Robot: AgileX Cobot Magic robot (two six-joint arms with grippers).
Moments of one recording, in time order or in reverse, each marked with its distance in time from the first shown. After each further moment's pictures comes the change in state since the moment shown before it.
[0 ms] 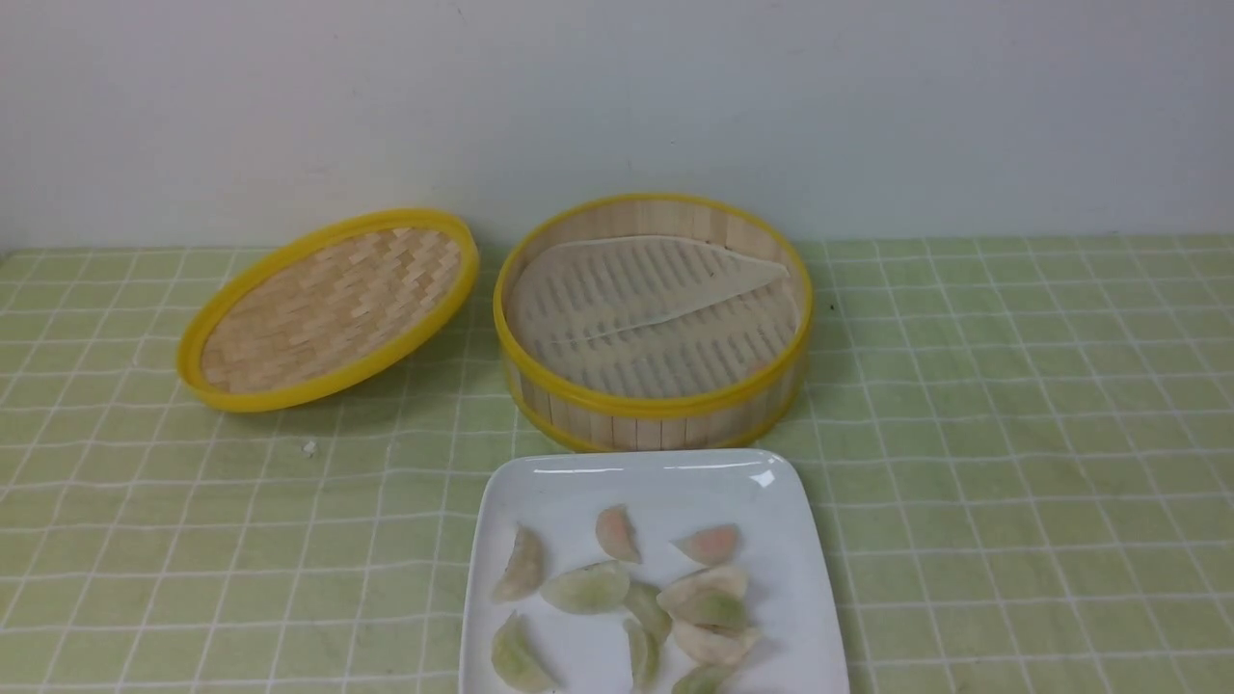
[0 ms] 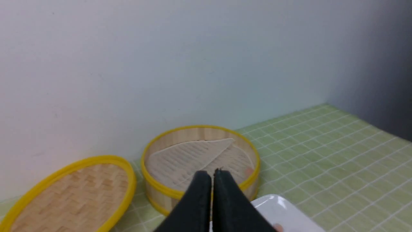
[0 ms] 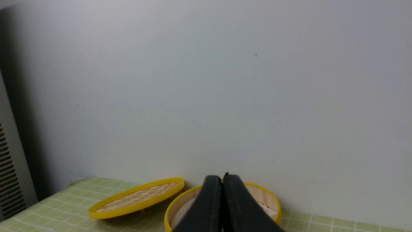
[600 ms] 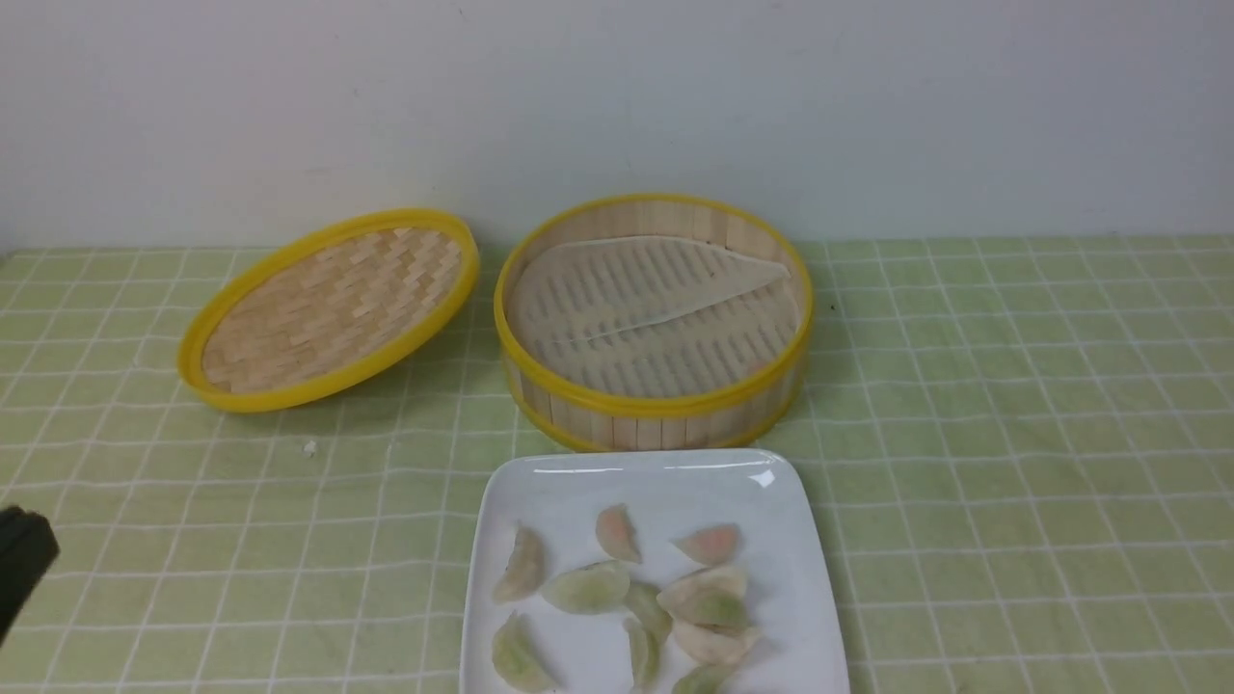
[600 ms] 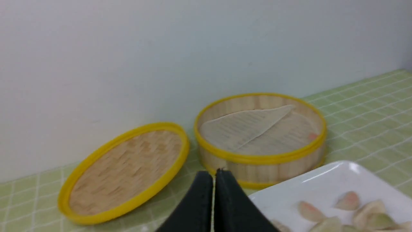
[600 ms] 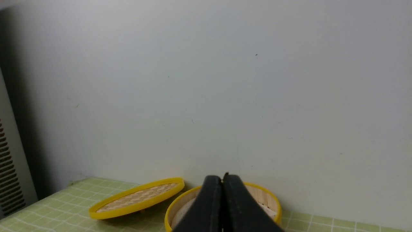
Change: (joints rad) right arm 0.000 0.000 0.000 0.000 0.000 0.000; left arm 0.382 -0.143 0.378 -0.253 -0.257 0.308
